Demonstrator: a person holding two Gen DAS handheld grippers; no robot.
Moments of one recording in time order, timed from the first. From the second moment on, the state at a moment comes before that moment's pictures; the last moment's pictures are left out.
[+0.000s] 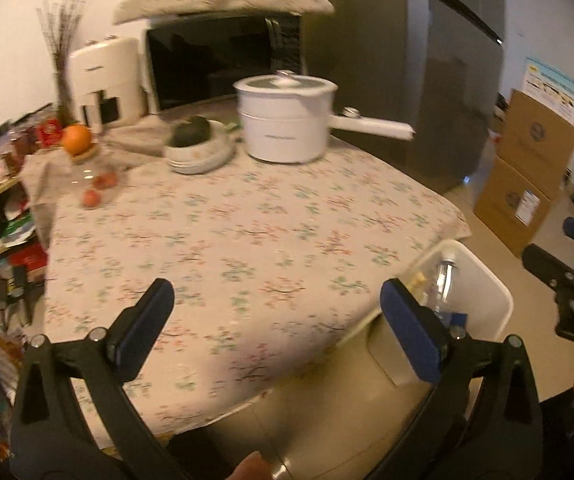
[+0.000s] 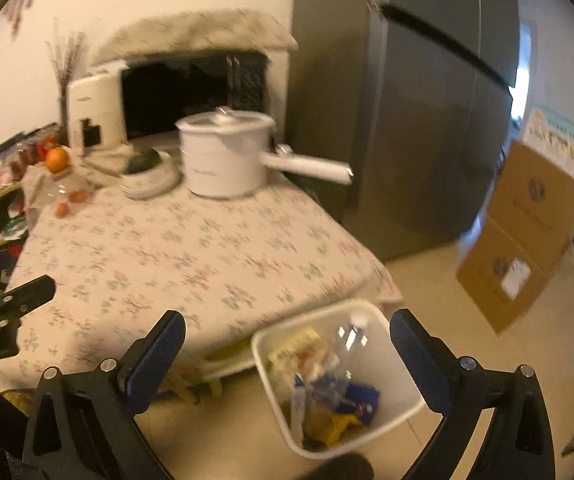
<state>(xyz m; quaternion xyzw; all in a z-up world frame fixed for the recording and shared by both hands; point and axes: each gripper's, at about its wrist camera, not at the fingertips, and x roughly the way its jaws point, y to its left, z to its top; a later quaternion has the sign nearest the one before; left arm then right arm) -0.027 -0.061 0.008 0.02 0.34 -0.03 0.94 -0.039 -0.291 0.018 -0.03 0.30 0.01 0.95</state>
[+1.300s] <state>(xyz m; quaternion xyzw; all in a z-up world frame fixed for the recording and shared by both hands) -0.051 -0.050 0.006 0.01 0.30 -0.03 0.95 -0.054 -0.270 0.020 -0.04 0.27 0.00 0.96</state>
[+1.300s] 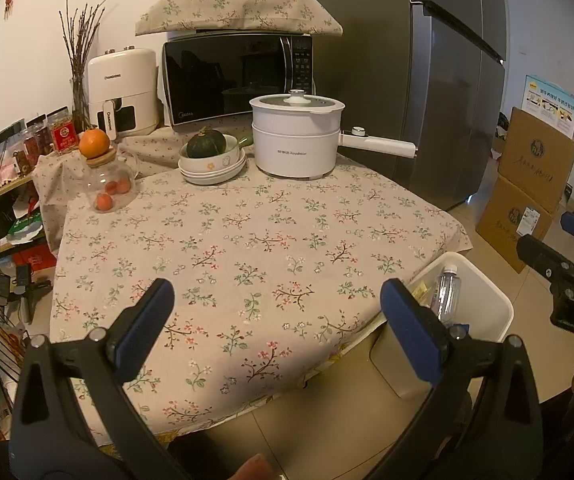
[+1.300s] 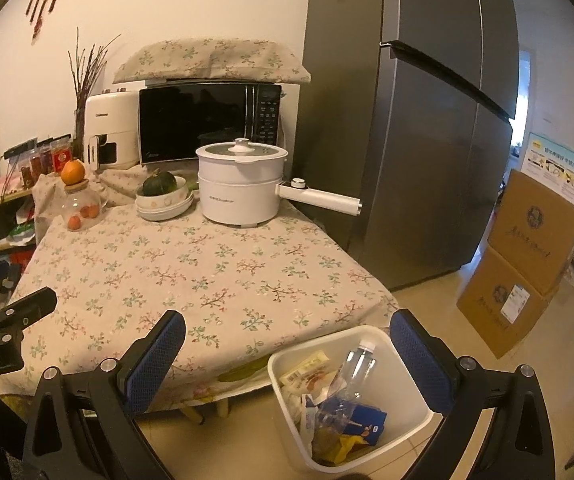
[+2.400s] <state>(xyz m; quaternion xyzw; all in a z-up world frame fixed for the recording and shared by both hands) -0.052 -0.059 0.005 0.02 0.30 -0.05 0.95 -0.052 -0.279 0.020 -0.01 0.27 -0.01 0.96</state>
